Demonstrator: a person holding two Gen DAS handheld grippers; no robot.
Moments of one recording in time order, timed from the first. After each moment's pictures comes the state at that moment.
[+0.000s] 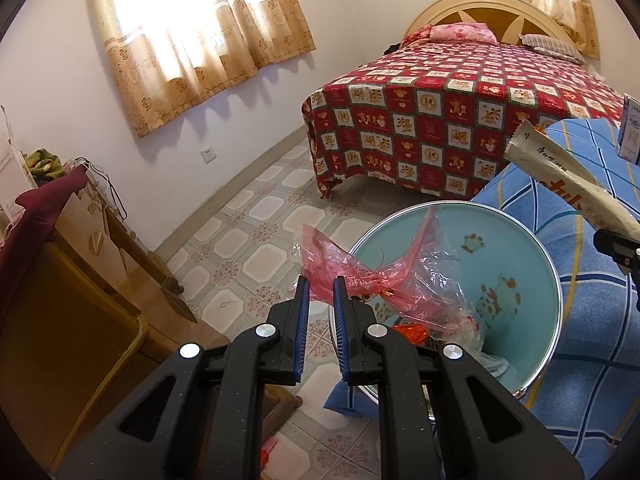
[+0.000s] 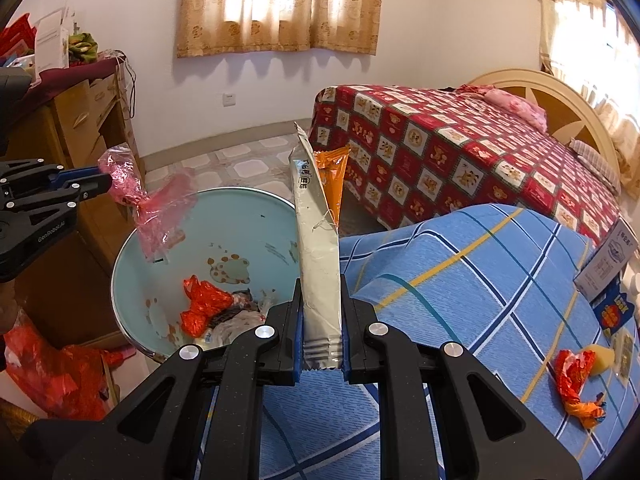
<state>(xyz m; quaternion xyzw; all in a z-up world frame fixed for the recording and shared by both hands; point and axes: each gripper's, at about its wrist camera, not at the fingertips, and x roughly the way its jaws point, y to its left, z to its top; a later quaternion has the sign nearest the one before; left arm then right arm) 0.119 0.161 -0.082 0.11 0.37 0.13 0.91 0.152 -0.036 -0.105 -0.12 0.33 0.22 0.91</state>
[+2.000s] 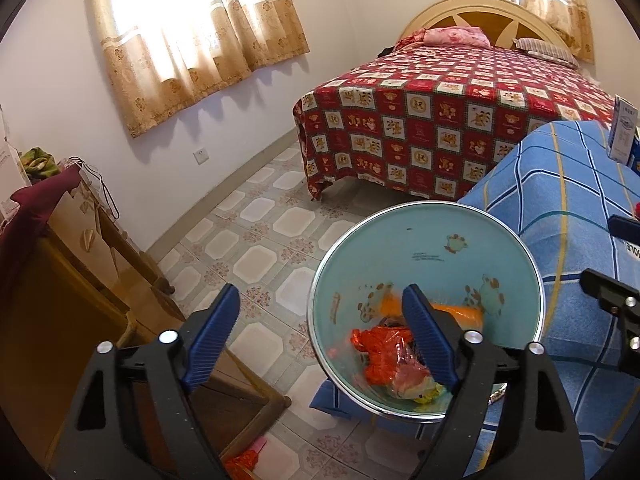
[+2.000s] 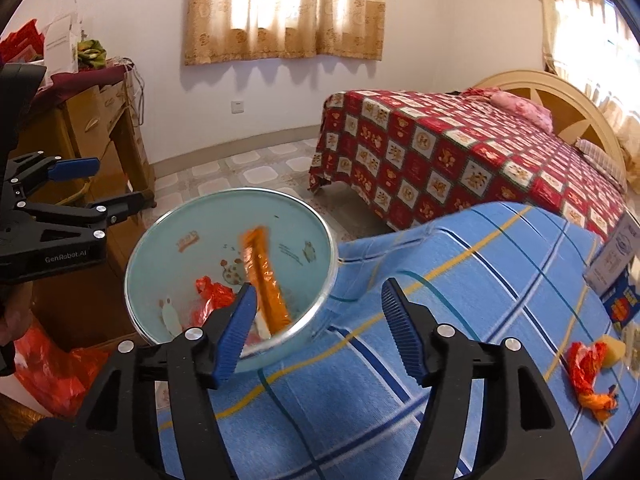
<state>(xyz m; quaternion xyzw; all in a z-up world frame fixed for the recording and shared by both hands) 0.115 0.141 -0.086 0.10 0.37 0.11 0.92 0.140 -0.051 -0.112 -0.10 0.33 0.23 0.91</state>
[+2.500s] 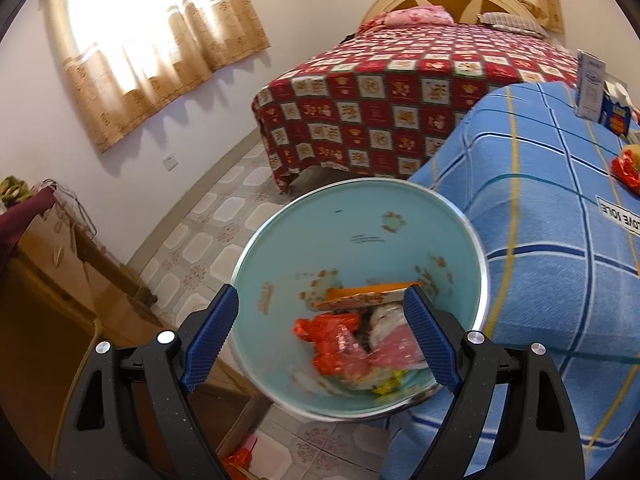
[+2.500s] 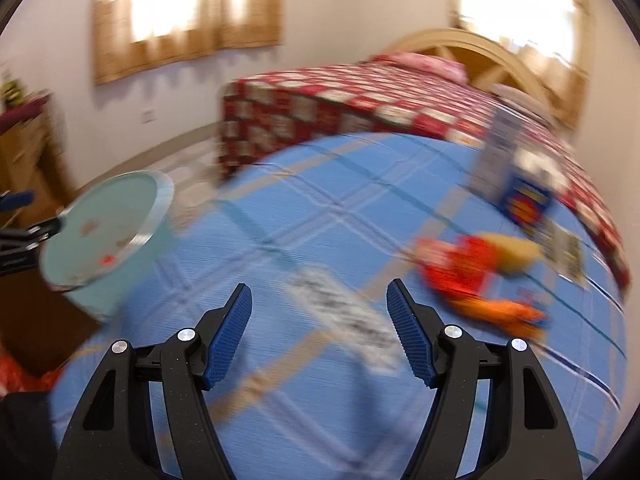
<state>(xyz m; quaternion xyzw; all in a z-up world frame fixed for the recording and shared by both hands) 0.123 0.079 -0.109 0.13 0.39 0.06 0.91 0.130 -0.222 -0.122 -0.05 0.35 0.05 0.93</state>
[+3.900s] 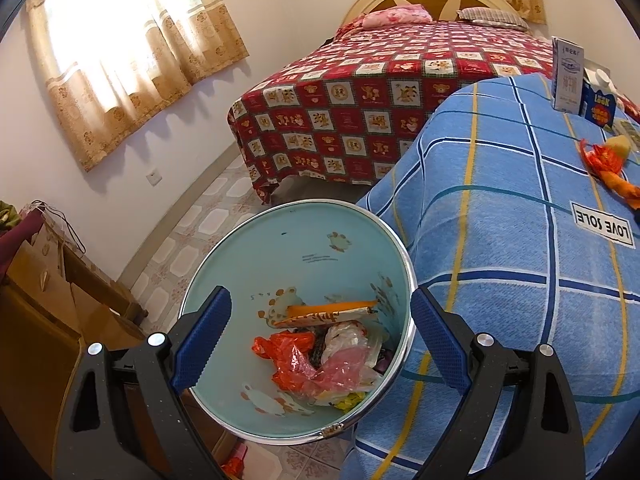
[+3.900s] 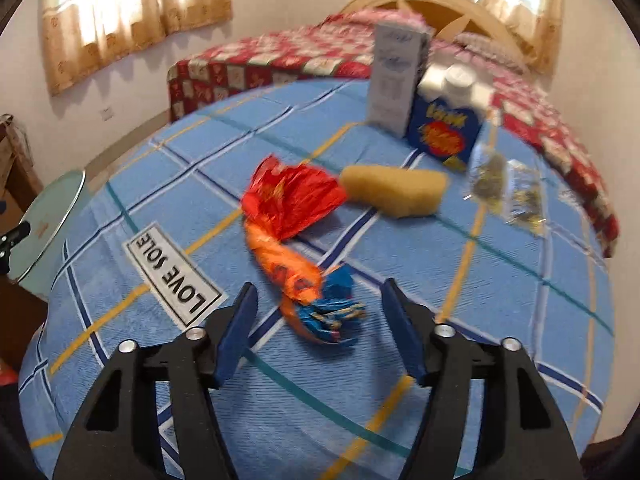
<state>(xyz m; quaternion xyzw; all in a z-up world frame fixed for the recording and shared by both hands) 0.137 0.031 -0.111 0.15 0.39 0.04 0.91 0.156 -0.305 -0.149 -0.02 0.44 0.08 0.90</state>
